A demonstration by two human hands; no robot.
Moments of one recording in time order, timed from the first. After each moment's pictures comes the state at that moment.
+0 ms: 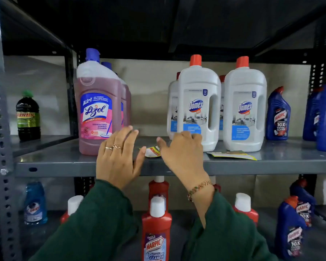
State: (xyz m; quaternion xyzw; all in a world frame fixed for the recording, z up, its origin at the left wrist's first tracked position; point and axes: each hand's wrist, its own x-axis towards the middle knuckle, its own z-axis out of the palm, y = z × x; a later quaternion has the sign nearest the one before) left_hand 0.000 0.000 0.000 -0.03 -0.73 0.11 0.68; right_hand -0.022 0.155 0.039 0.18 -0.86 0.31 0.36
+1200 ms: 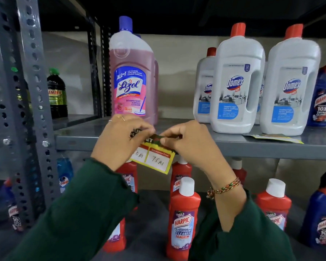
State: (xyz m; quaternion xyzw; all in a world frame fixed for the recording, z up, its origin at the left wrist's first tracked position) left_hand 0.067 -0.043 0.019 -0.07 -0.85 -0.19 0.48; right_hand 0.017 0.120 0.033 0.38 -0.82 0.39 0.17
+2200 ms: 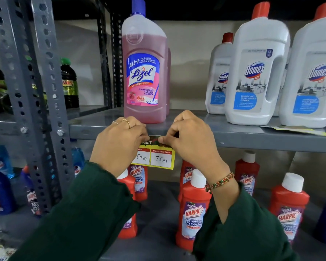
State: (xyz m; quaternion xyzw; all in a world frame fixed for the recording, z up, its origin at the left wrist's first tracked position) left_hand 0.083 -0.064 -0.009 -0.04 -0.87 0.01 0.50; right_hand 0.016 0.089 0.014 0.37 -0.84 0.28 0.29
